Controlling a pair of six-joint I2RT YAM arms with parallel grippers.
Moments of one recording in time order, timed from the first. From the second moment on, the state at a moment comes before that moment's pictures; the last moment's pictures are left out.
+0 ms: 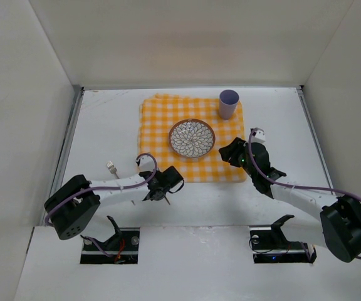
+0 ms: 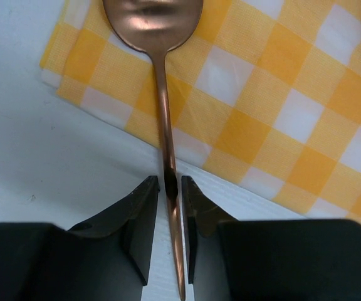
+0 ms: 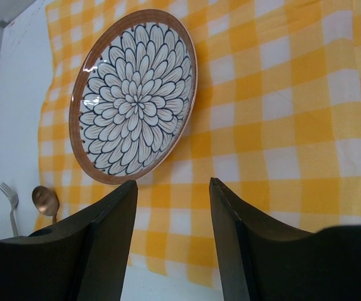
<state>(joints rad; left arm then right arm) -0.95 1.40 0.64 -0.53 -0.64 -1.38 0.53 1.18 0.48 0.32 0.18 0.73</state>
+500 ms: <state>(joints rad) -0.99 1.32 0.63 -0.67 -0.64 -1.35 0.53 1.15 0.48 0.32 0.18 0.73</state>
